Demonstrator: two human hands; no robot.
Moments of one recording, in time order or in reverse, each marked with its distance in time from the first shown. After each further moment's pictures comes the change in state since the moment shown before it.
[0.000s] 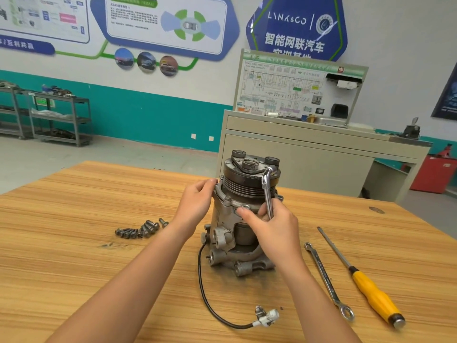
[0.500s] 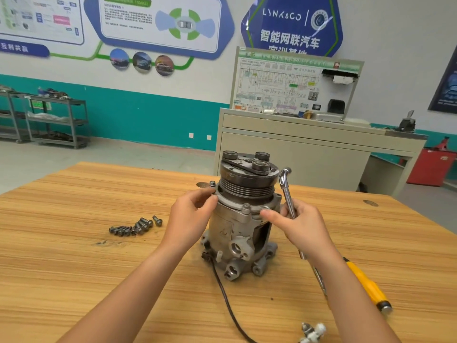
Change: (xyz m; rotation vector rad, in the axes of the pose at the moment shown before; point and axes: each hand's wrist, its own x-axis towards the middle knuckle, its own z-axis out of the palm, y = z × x) left_hand -0.044 -0.002 -0.001 0.263 0.041 0.195; right_hand 0.010 0.027 -0.058 0.086 -0.174 0.165
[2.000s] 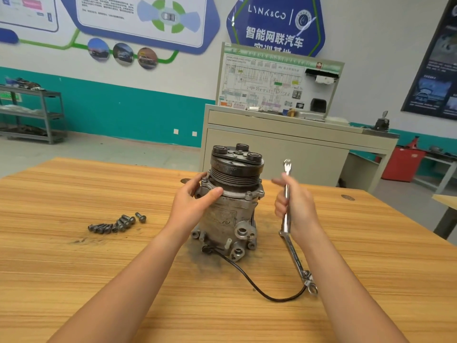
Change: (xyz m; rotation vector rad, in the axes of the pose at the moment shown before) left_hand 0.019 -0.011 0.034 -0.354 -0.090 -0.102; right_hand 0.021 -0.011 -0.013 0.552 0.083 0.212
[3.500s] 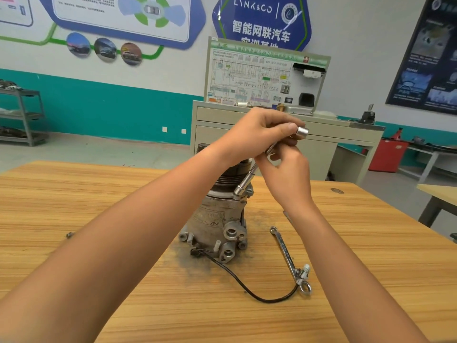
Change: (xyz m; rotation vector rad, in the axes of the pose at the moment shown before) left_hand 0.031 0.139 0.084 0.121 -0.595 0.389; right_hand 0.006 -0.040 0.019 -0.819 0.209 -0.682
